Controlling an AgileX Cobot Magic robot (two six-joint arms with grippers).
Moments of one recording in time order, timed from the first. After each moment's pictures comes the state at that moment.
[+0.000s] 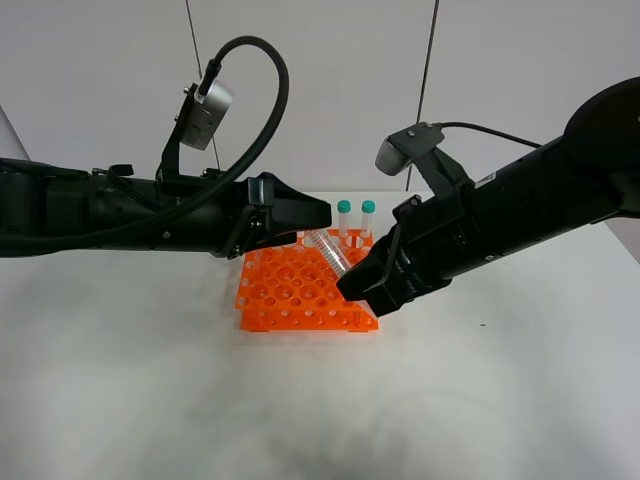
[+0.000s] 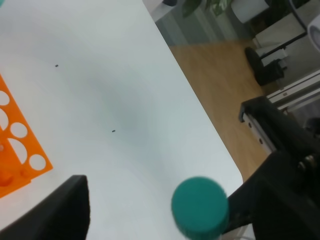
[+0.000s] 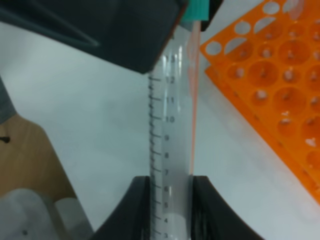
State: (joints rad) left arm -0.45 1.49 -0.79 -1.73 0.54 1.27; right arm 0.52 1.42 -0.93 0.78 0.70 -0.90
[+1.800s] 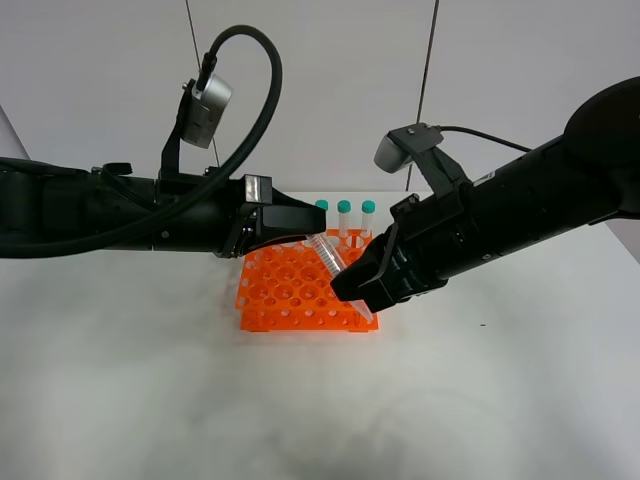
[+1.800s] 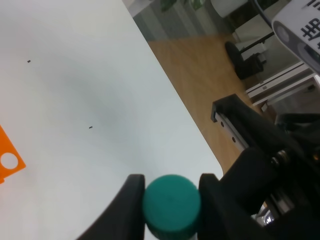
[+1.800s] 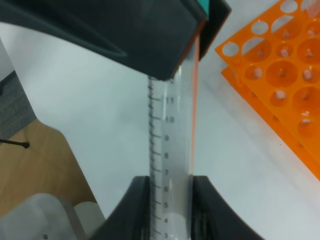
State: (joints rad) left arm -0.45 1.49 -0.79 -1.73 0.60 1.27; right arm 0.52 1.42 -0.93 0.83 0.71 -0.90
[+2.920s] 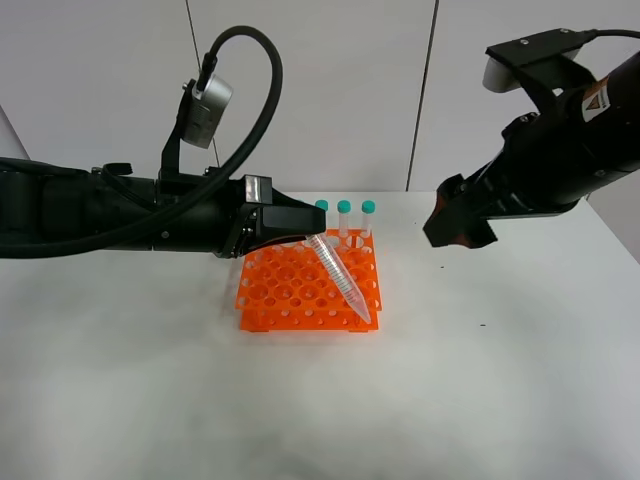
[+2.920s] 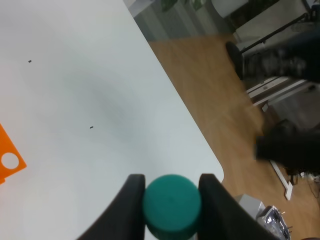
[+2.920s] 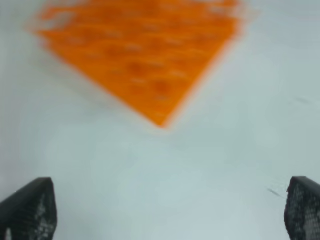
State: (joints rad) left arm -0.45 1.49 -0.79 -1.73 0.60 1.27; right arm 0.48 1.28 -1.12 -0.03 0.92 -0.06
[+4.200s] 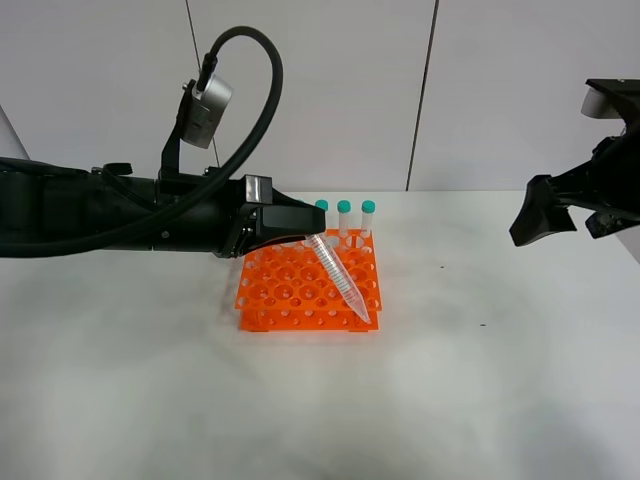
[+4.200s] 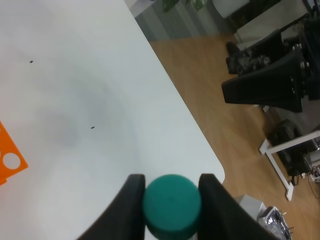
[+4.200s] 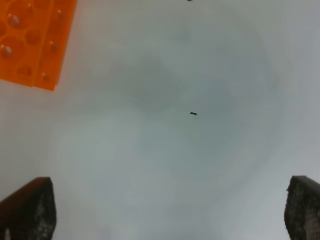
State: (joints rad) left arm -0.45 1.49 -0.79 -1.73 0.59 1.27; right arm 0.04 1.37 -1.12 0.19 1.03 -0.25
